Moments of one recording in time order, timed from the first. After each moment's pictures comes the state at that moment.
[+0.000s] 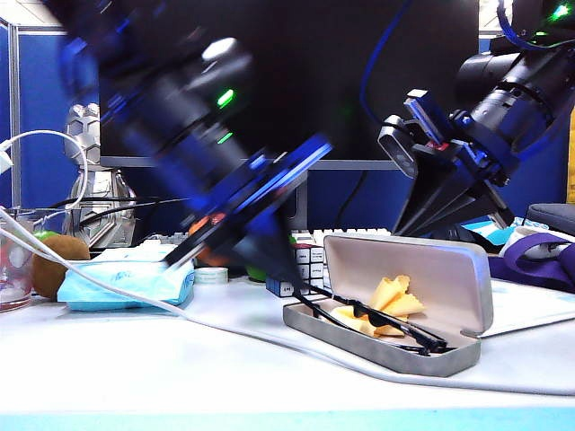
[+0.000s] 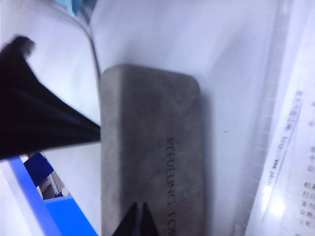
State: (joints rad) left arm -0.64 1.81 1.12 -0.31 0.46 -0.41; right arm 0.23 1.71 1.17 -0.73 -0.74 -0.12
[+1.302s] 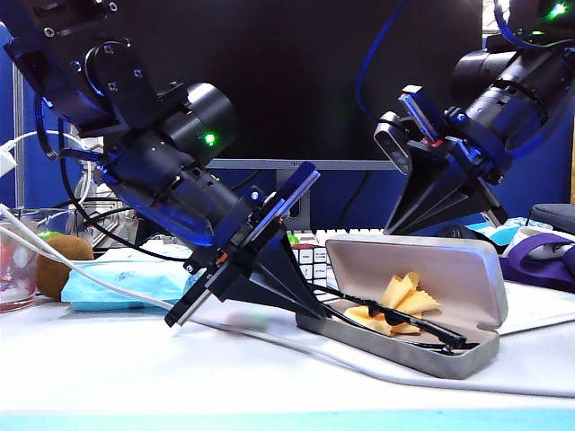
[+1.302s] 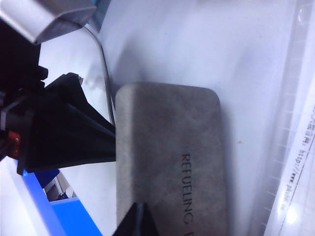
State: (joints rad) left arm -0.64 1.87 1.00 -0.03 0.60 -0.67; right arm 0.25 1.71 1.18 -0.71 -0.75 -0.10
